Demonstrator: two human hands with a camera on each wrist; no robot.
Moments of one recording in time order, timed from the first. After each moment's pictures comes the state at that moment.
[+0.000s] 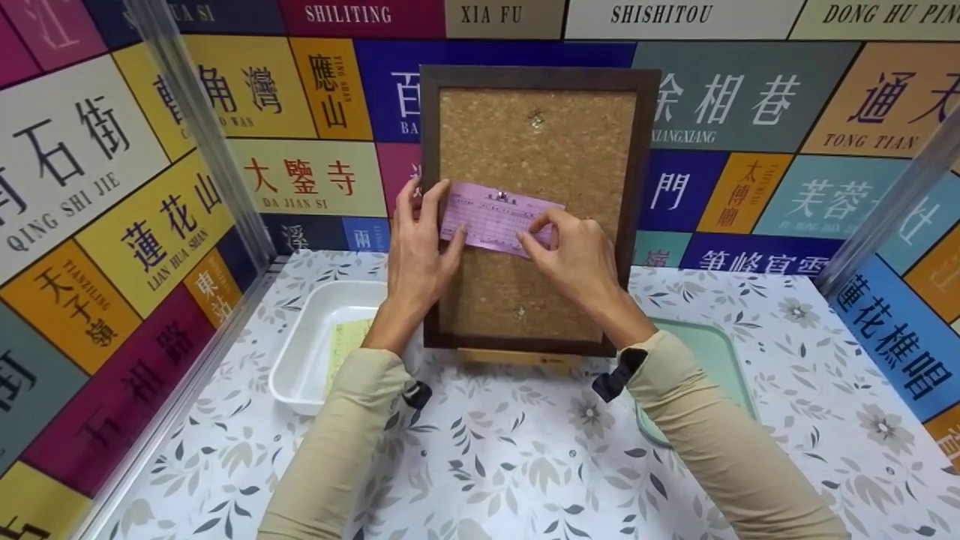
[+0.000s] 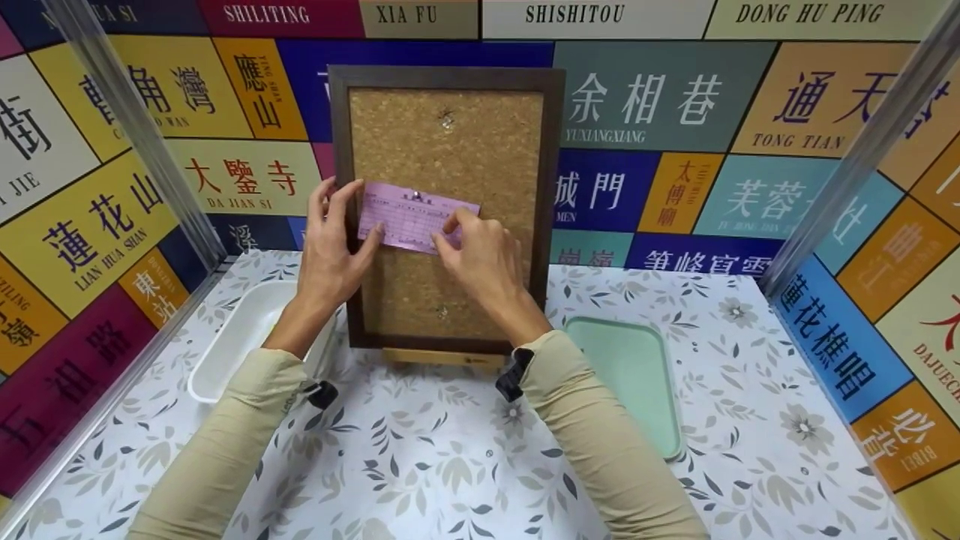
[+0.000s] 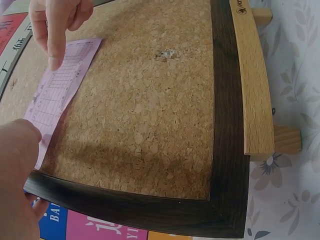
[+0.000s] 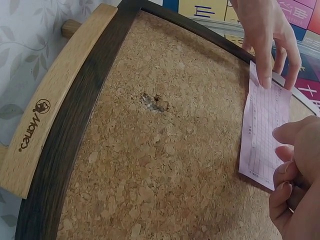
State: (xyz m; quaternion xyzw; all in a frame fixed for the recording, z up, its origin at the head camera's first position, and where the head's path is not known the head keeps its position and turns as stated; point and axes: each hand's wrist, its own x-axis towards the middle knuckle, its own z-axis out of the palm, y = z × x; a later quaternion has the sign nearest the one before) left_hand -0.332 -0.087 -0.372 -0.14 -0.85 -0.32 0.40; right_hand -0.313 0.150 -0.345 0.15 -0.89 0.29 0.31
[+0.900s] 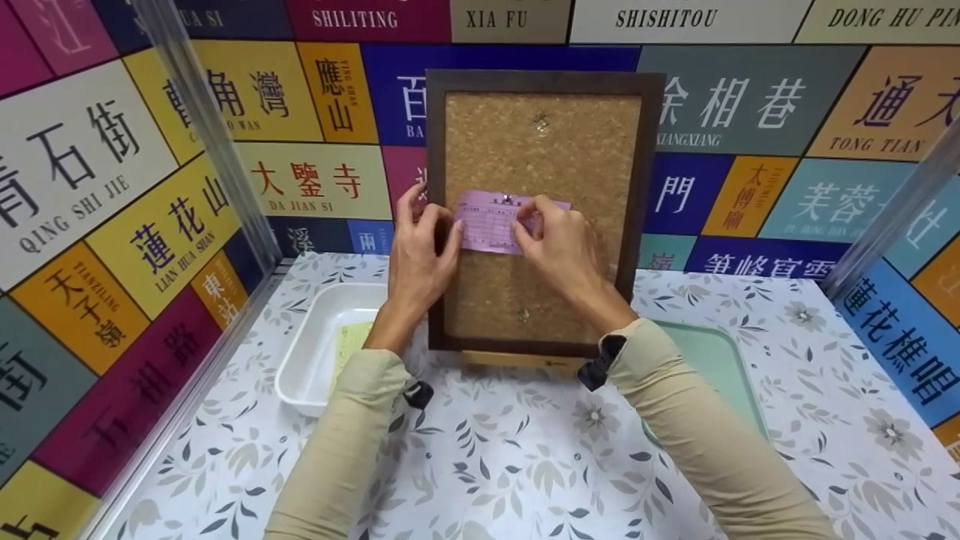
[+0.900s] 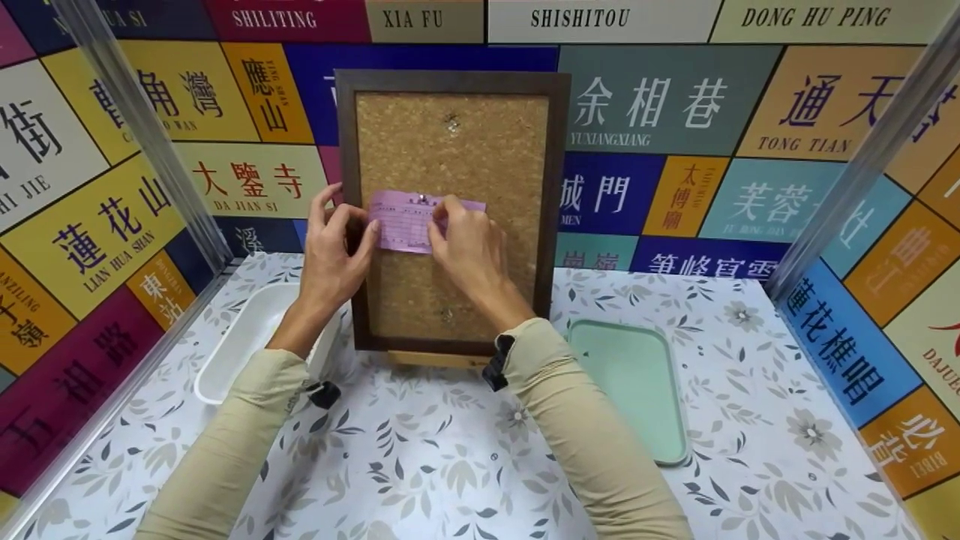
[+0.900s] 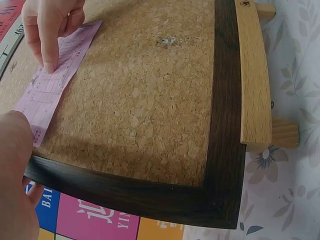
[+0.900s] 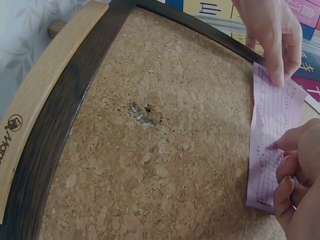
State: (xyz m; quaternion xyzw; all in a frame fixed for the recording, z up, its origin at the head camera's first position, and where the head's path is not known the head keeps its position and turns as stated) left_hand -0.337 -0.096 -0.376 -0.15 -0.83 -0.36 0.39; right_hand -0.329 0.128 -0.338 0.15 -0.89 0.30 0.30
